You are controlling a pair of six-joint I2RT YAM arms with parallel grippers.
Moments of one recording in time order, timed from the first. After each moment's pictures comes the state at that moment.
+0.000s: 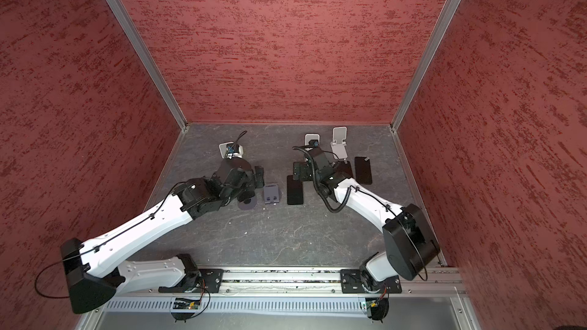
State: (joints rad) left arm -0.84 1.16 1.12 -0.69 -0.51 -0.70; right arm 0.61 1.51 1.02 -0.19 0.15 0.44
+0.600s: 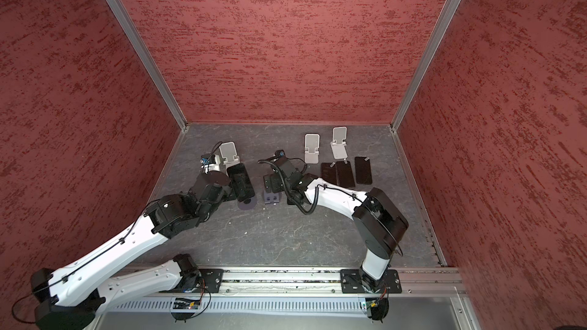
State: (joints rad) left arm -0.82 0.94 0.98 -0.77 -0.58 -0.76; right arm 0.82 1.73 1.17 -0.19 0.13 0.47
